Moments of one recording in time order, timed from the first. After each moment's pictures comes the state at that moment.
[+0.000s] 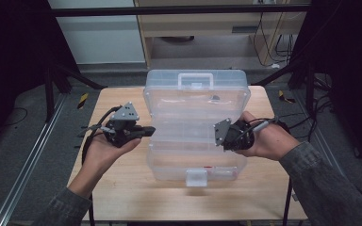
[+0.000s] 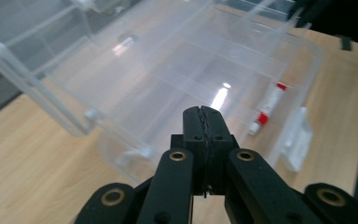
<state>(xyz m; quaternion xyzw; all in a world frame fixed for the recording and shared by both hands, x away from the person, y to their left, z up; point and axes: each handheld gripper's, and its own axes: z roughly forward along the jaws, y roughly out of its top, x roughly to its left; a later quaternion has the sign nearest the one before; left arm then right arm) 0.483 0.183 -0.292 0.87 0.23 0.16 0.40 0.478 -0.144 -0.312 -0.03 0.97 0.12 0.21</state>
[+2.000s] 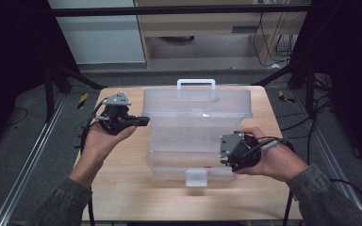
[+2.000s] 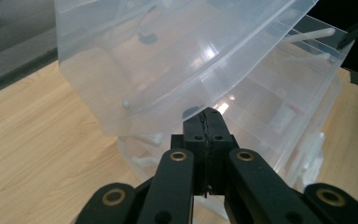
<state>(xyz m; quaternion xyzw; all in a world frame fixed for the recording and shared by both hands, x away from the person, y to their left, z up) 0.509 0.203 -0.300 0.84 0.29 0.12 0.44 0.441 -0.156 -0.329 0.03 0.95 0.20 0.23</state>
